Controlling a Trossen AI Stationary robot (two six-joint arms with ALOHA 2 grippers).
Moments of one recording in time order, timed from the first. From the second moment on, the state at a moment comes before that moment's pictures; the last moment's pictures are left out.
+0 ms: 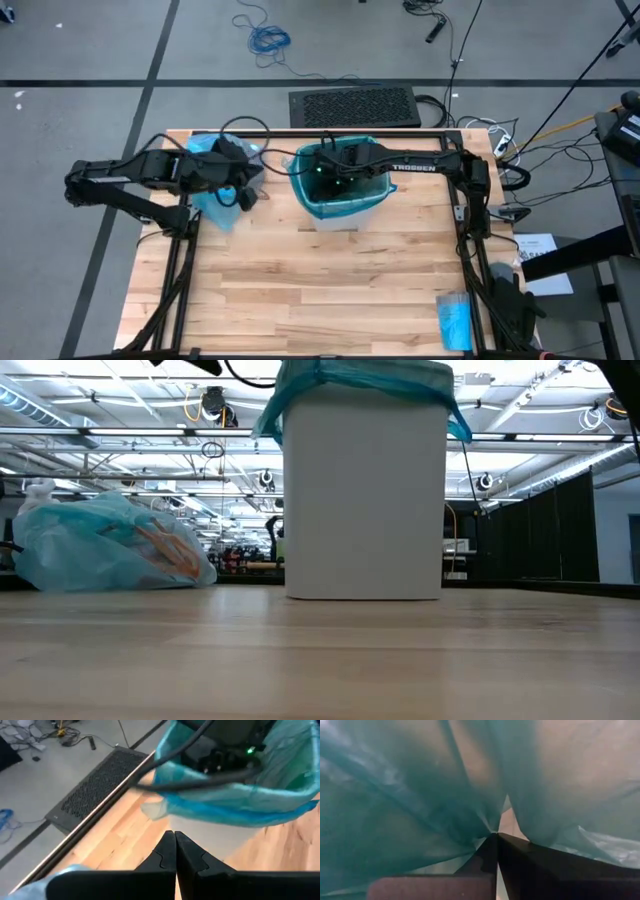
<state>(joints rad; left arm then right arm) -0.03 1.04 1.28 -0.93 -0.47 -0.33 -0.18 1.95 1.76 -0.97 0.05 0.56</state>
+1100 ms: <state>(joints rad) 0.13 1.09 0.71 0.12 -0.07 -0.54 -0.21 1.94 1.76 -0.89 -0.03 0.58</state>
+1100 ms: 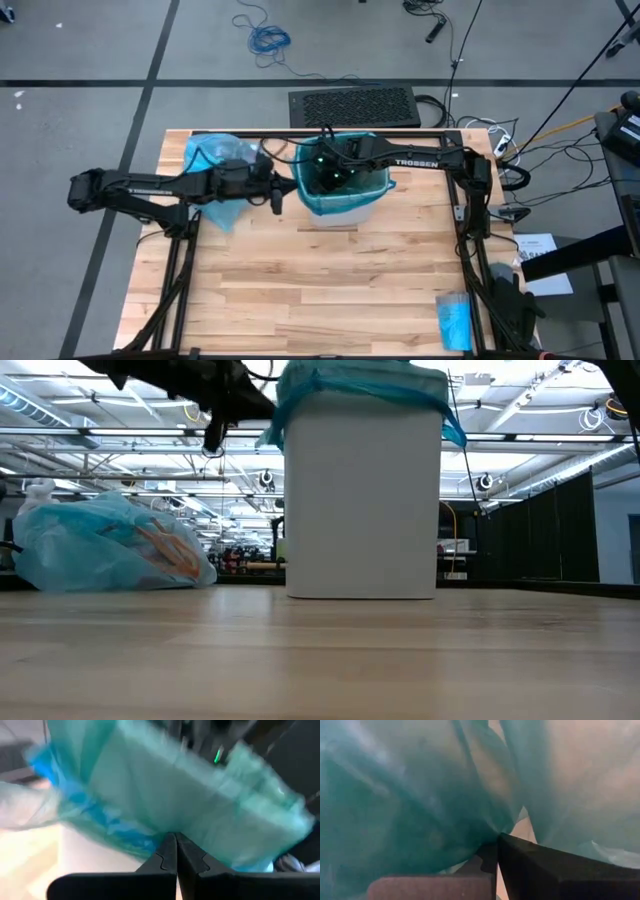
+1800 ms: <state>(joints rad) 0.10 1.09 0.70 0.07 -0.03 -0.56 -0.22 1.92 1.76 -0.90 -0.03 0.59</state>
